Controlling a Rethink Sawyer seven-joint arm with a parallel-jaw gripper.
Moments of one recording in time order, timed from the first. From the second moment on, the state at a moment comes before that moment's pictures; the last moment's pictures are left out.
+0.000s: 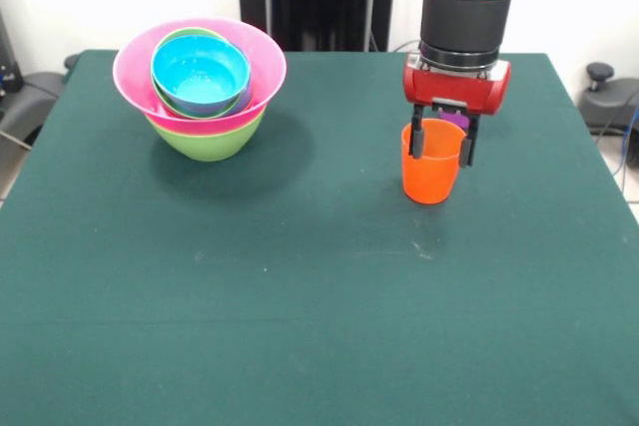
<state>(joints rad) -0.08 -0.56 0.02 1.73 -0.04 0.21 2.10</state>
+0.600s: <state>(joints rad) -0.07 -0.55 0.02 1.75 -0.03 0.14 2.10</state>
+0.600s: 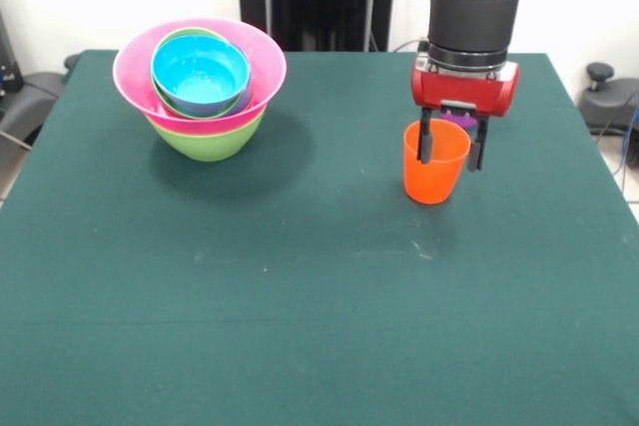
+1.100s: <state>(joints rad) -0.08 -0.55 0.03 1.77 -0.03 0.05 2.10</state>
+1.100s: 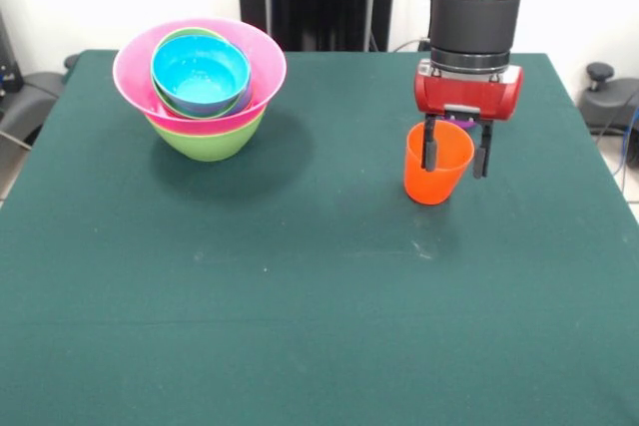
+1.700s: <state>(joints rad) -0.04 -0.56 0.02 1.79 0.00 0.04 2.10</state>
